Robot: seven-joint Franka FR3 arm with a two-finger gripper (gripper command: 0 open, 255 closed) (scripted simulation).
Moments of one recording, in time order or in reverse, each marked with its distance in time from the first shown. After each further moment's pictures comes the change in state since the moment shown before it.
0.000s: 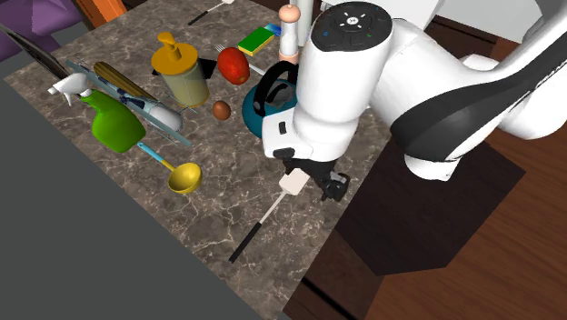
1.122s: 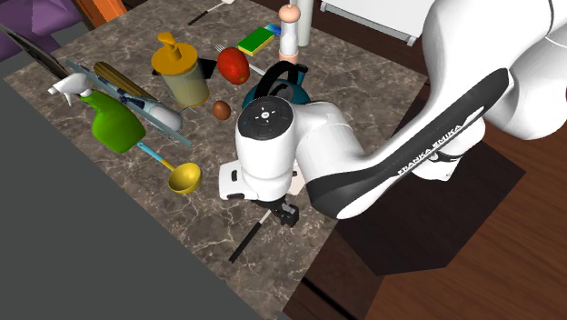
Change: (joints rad) arm -0.022 0.382 -0.016 0.178 0.144 0.197 -0.170
